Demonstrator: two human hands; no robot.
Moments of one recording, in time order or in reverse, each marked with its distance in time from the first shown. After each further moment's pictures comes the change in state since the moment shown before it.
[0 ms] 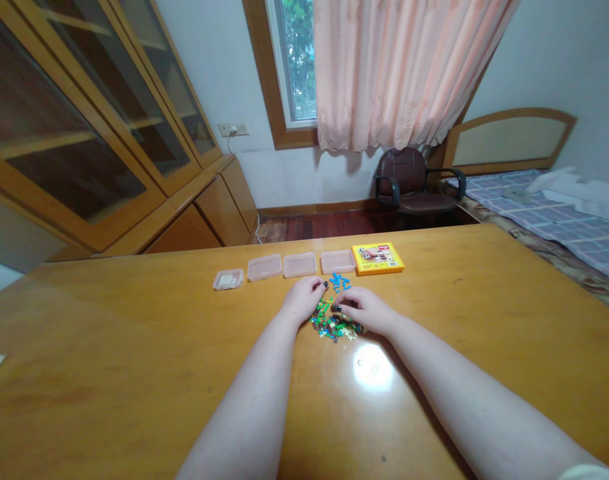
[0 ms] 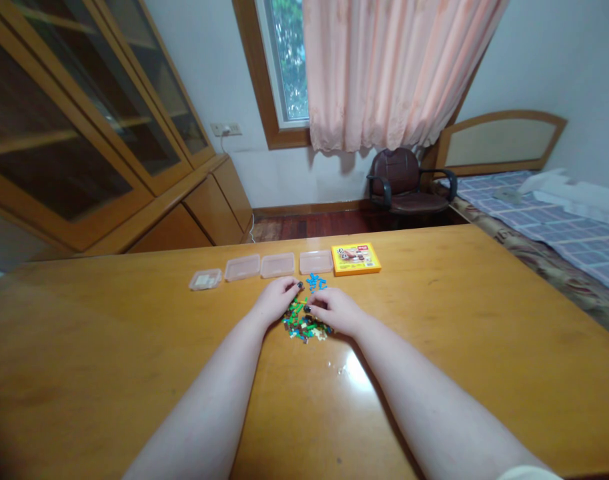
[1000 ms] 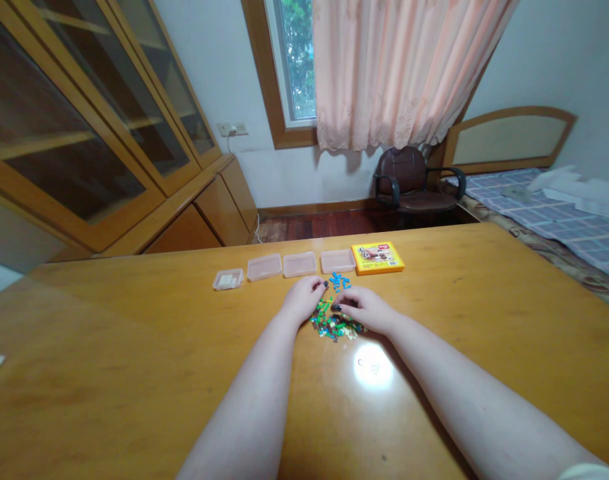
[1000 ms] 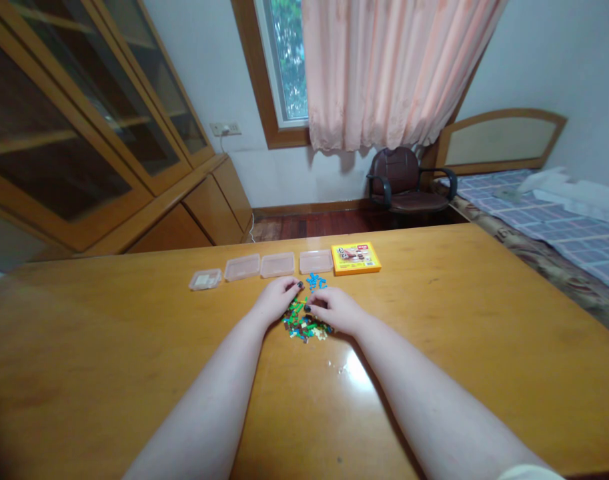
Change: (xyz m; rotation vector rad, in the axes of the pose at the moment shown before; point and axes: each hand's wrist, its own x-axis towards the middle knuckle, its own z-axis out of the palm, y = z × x) left_hand 0.001 -0.005 0.002 0.012 0.003 0.032; right_hand 0.000 0.003 0.002 0.024 -0.001 0.010
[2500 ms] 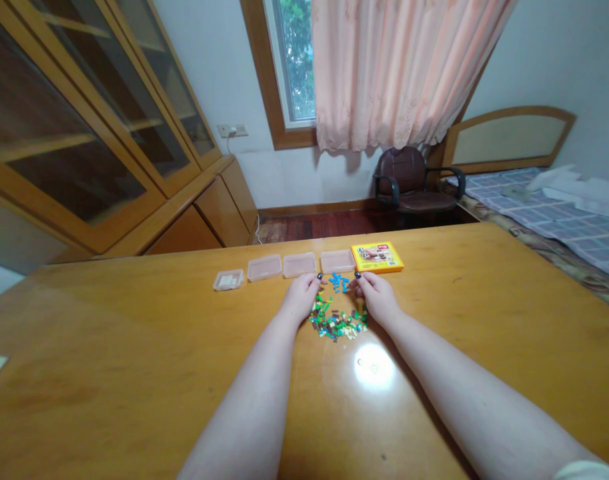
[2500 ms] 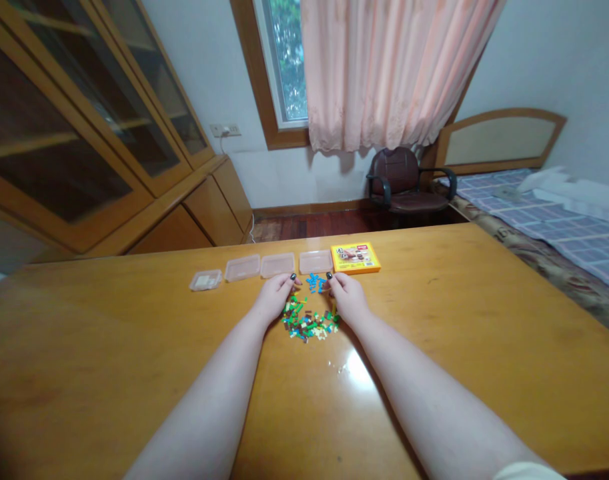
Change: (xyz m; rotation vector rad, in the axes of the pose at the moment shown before) left_hand -0.001 0.005 -0.004 -0.239 0.108 -0.064; right_hand 0.004 0.016 0.000 0.298 0.535 0.283
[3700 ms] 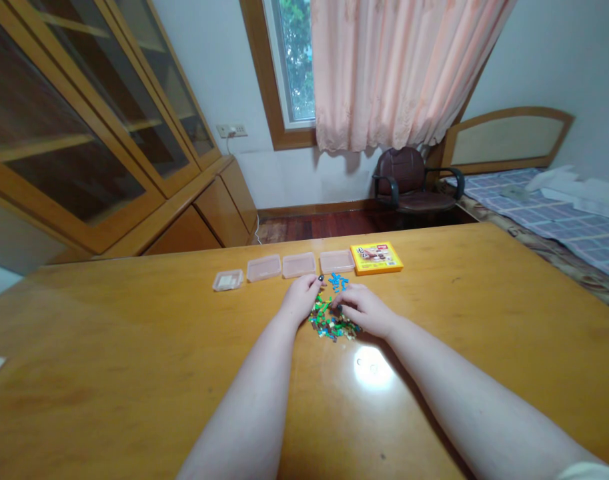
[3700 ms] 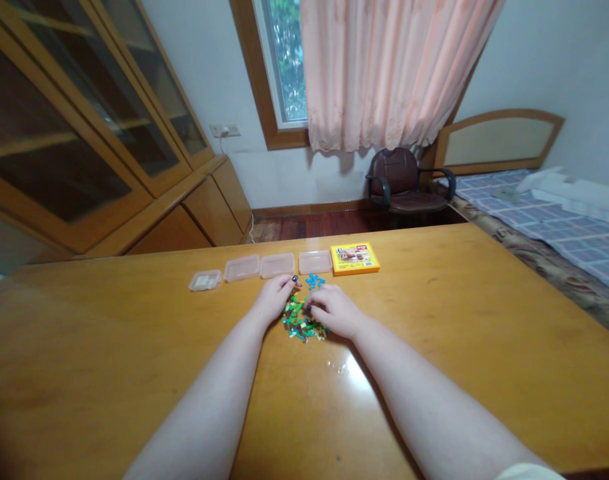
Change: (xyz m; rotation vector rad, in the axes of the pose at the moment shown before) left_hand 0.001 -0.001 0.000 0.084 -0.033 0.006; right_hand -0.010 -0.023 -0.002 -0.430 -0.501 -0.486
